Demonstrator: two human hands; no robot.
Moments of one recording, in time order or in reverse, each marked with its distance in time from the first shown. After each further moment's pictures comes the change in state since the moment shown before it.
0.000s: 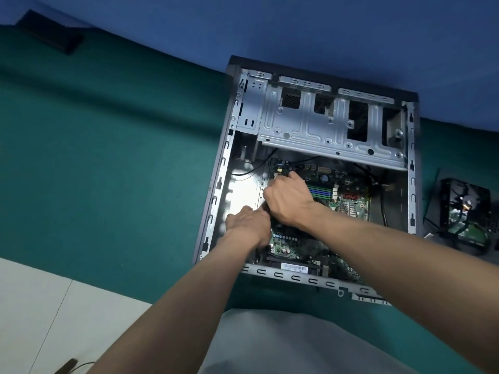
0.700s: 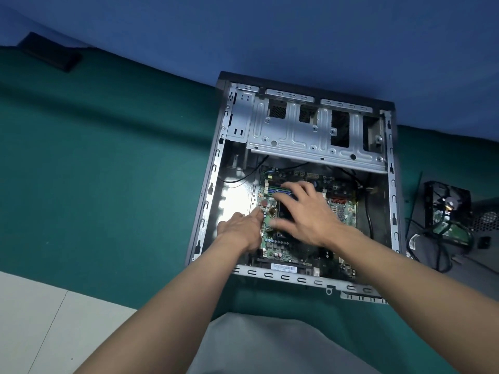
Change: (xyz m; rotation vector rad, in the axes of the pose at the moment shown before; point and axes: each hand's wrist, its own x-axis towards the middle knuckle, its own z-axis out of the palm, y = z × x) left_hand -0.009 -0.002 0.000 -0.023 0.012 0.090; right_hand -0.060 0.035 0.016 0.312 -0.022 0.143
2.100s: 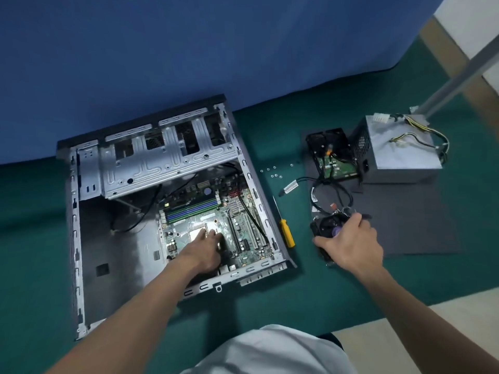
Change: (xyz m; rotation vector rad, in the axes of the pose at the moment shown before) left_hand 0.039 0.100 0.038 0.275 -0.064 0.144; right_hand -0.215 0.149 0.088 0.508 0.247 1.228
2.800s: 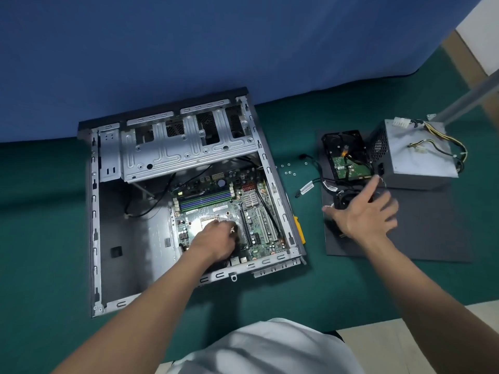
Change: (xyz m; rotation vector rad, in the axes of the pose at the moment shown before) left_hand -0.012 0.003 -0.005 -0.193 0.150 0.042; right_hand 0.027 -0.046 -0.017 0.021 0.081 0.101
